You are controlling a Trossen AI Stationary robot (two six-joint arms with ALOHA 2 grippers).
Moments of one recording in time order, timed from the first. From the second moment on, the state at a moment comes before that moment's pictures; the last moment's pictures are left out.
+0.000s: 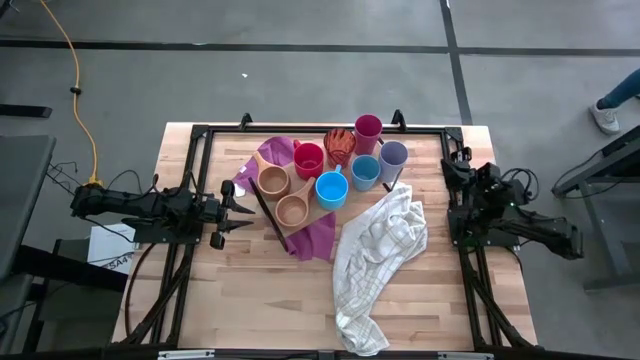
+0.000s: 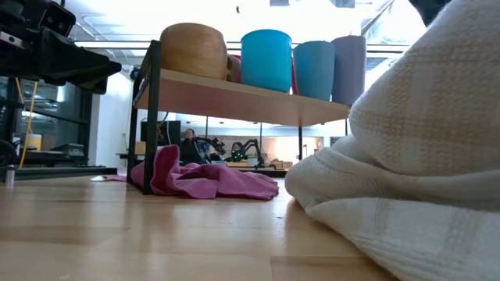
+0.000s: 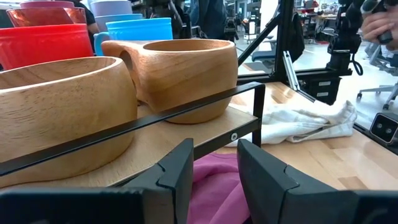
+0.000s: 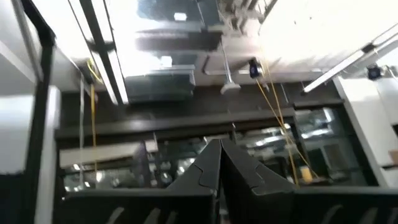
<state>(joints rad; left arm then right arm) -0.01 0.10 0.01 0.02 -0.04 0.07 -0.33 0.00 0.01 0.70 0.00 0.18</state>
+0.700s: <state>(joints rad) -0.01 0.10 0.01 0.02 -0.04 0.07 -0.33 0.00 0.01 0.31 0.19 0.06</state>
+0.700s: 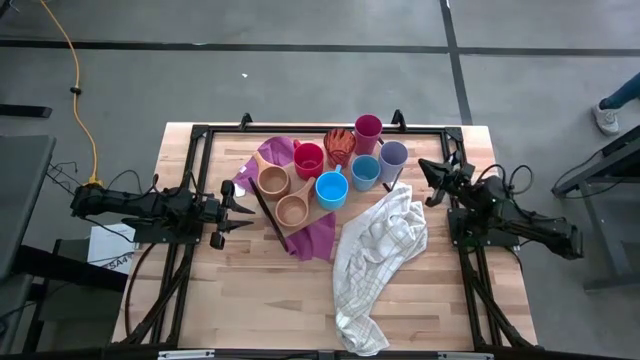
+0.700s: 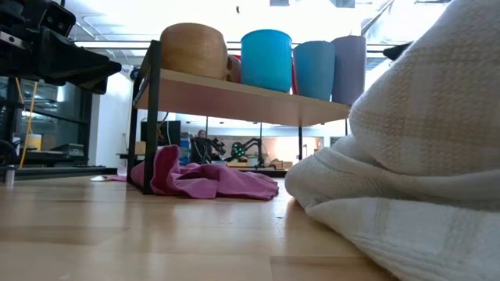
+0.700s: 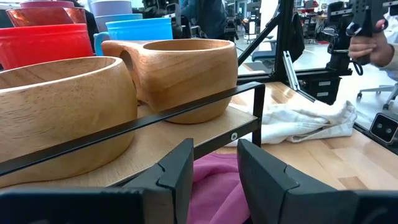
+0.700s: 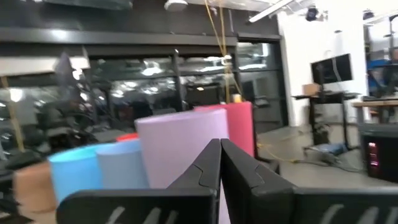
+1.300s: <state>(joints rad) -0.01 0.10 0.01 0.02 -0.04 0.07 -0.33 0.00 0.01 0.15 0.10 -0.03</state>
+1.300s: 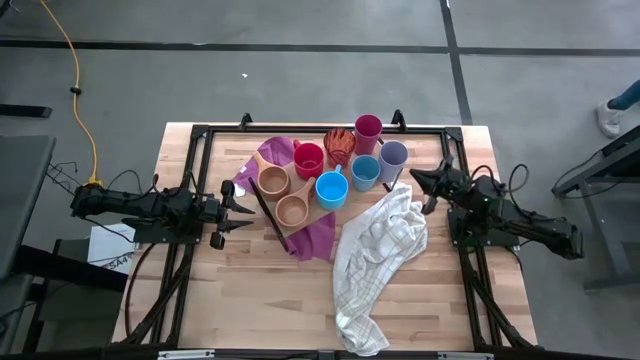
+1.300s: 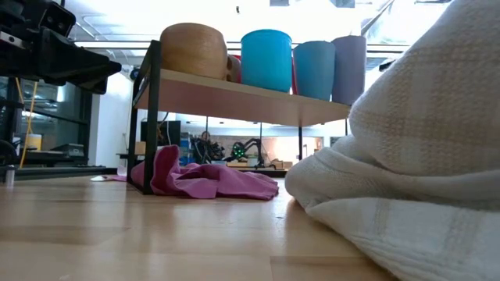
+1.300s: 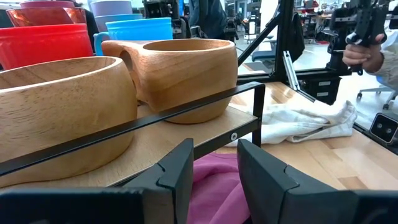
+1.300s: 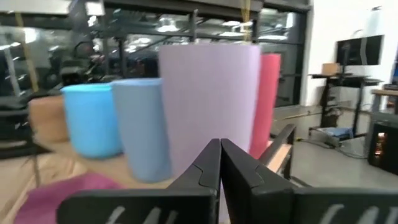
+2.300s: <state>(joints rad) -0.01 0.10 0.01 0.02 -0.04 0.07 -0.33 0.14 0.01 0.01 -0.03 -0.15</state>
